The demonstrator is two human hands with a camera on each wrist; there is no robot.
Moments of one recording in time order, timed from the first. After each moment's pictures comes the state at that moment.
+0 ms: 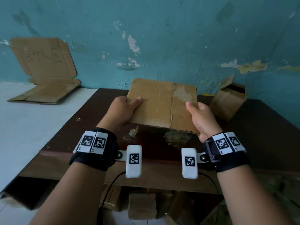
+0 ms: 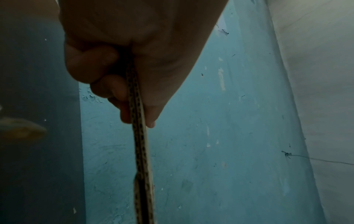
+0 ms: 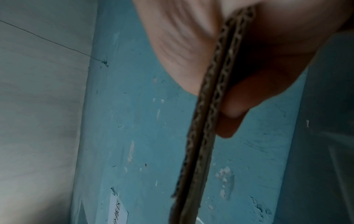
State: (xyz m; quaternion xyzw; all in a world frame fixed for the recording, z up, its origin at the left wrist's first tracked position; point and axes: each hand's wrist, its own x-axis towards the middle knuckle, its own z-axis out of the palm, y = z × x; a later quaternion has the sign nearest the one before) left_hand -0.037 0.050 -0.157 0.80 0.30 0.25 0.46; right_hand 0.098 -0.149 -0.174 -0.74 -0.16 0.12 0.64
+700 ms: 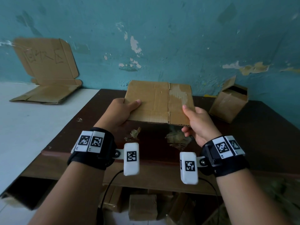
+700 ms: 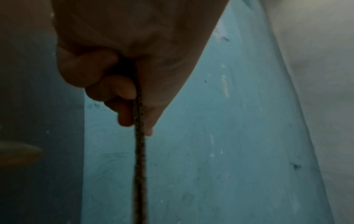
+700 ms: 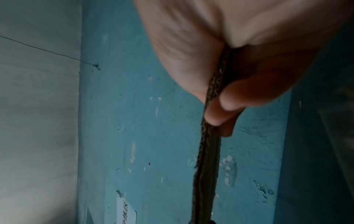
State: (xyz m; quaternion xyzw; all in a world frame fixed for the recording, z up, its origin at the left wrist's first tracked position) left_hand -0.040 0.065 -0.161 0.76 0.31 0.23 0.52; right_hand 0.084 -0.144 -0.175 -0.71 -0.16 0.18 0.67
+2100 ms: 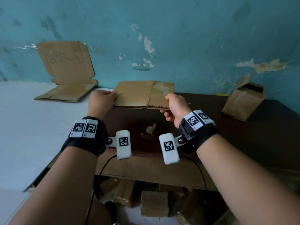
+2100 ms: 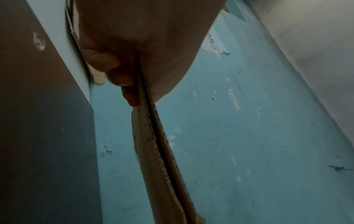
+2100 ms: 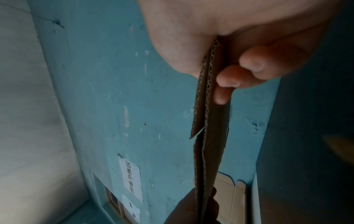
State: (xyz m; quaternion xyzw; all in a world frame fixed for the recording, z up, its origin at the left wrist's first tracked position) left_hand -0.090 0.146 -0.163 0.75 0.39 0.36 0.40; right_hand 0.043 -0.049 -0.148 -0.71 -0.13 0.25 0.65
